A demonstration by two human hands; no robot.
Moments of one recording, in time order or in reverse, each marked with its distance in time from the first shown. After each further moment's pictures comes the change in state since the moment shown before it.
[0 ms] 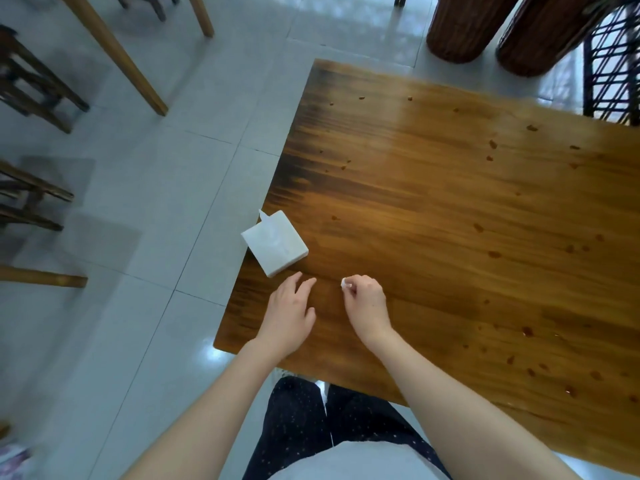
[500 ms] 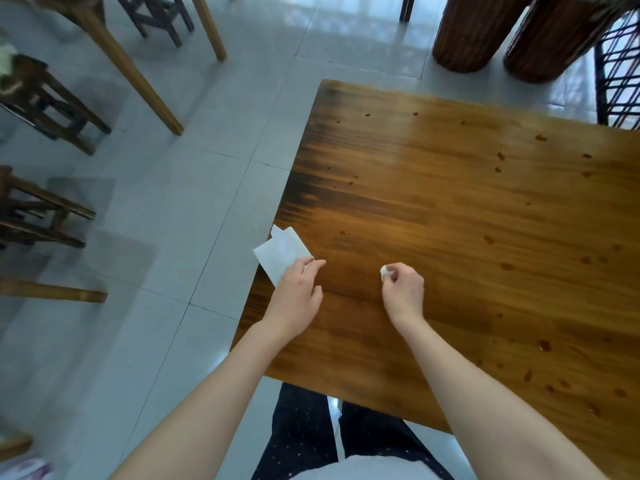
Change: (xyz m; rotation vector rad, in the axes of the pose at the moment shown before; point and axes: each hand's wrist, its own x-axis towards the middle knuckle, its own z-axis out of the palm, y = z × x) left_hand 0.035 0.012 -0.043 -0.081 0.129 0.077; right_hand 0.049 0.017 -0.028 0.089 0.164 0.223
